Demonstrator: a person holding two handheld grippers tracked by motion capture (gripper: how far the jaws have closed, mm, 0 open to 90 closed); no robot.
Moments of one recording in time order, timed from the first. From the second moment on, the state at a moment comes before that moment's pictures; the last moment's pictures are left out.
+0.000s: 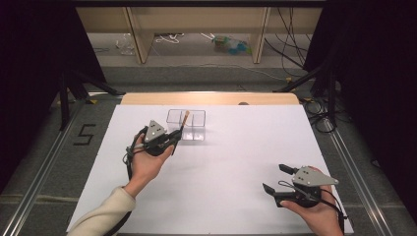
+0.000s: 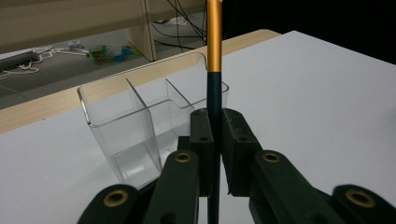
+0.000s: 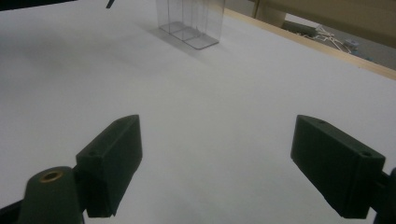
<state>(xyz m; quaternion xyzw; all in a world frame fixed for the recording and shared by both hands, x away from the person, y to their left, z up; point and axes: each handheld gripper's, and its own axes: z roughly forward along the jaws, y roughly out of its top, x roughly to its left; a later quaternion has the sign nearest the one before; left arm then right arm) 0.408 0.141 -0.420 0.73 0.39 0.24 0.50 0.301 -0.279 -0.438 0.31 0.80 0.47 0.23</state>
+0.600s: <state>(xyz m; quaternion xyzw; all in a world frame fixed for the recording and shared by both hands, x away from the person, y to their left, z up) 0.414 0.138 -0.419 0.73 0.39 0.25 0.50 0.301 -0.279 -0.438 0.31 0.80 0.47 0.23</state>
